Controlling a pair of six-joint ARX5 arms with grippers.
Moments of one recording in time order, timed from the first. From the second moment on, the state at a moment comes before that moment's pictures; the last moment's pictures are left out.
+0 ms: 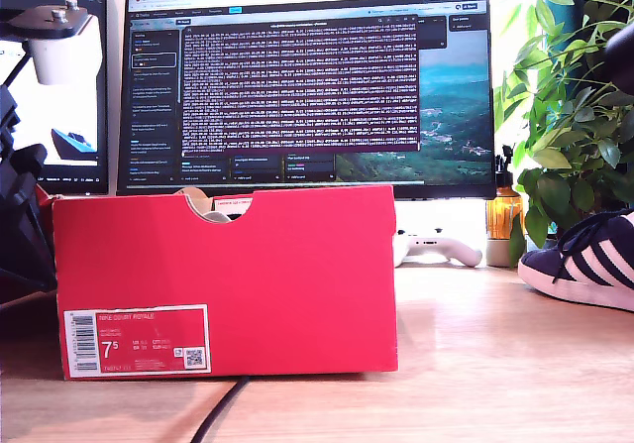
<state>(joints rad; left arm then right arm) -0.65 1.06 0.53 -0.38 -0.17 0.66 0.01 1.62 1.14 -1.12 0.26 1.27</state>
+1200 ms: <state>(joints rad) -0.65 1.06 0.53 -0.38 -0.17 0.66 0.00 1.63 1.27 -1.04 0.22 0.28</state>
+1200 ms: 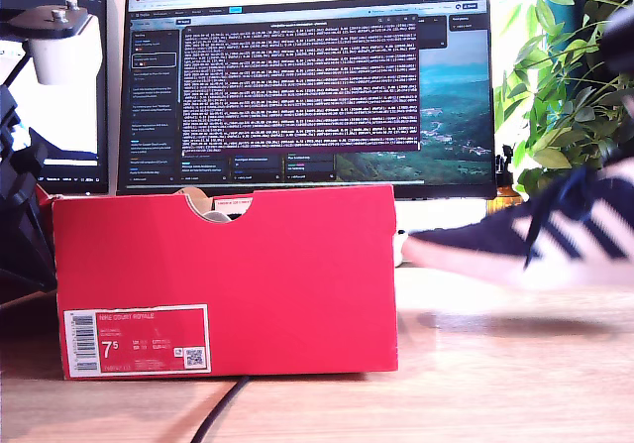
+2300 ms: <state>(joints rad) -0.65 1.06 0.53 -0.38 -0.17 0.66 0.35 1.63 1.71 -0.65 -0.38 -0.68</state>
